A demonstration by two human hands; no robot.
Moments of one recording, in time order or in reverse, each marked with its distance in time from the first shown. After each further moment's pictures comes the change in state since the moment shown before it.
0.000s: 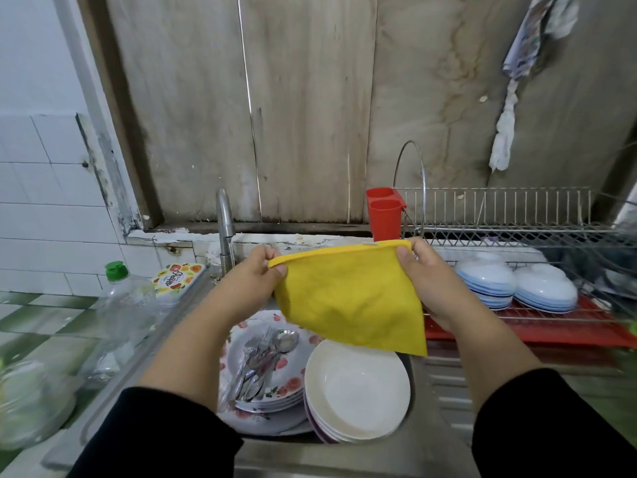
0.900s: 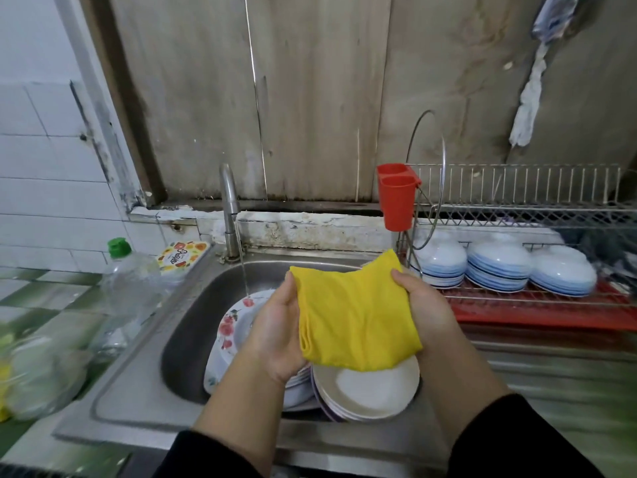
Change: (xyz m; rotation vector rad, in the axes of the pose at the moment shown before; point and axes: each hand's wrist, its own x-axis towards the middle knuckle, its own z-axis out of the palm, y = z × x) left_hand -0.046 -0.005 0.062 -1.405 -0.307 -0.506; right_hand -0.014 0.041 0.045 0.634 0.183 0.420
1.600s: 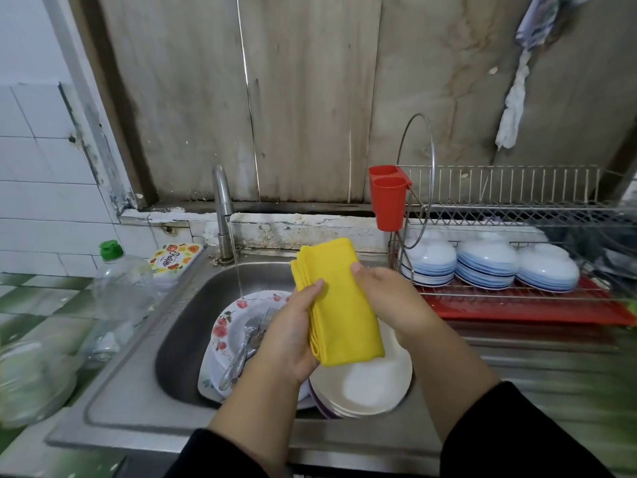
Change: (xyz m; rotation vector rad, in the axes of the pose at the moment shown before) left_hand 0.003 -0.015 0.017 0.017 0.073 0.050; right_hand -0.018 -0.005 0.027 -0.858 0.002 -0.256
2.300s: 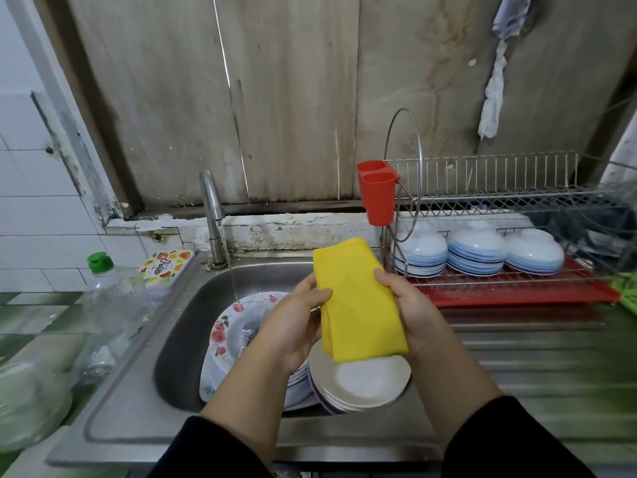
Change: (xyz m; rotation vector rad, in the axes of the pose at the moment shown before) left_hand 0.009 0.011 -0.005 0.362 -0.070 0.050; right_hand -0.017 0.020 -0.008 0.929 -0.214 0.347
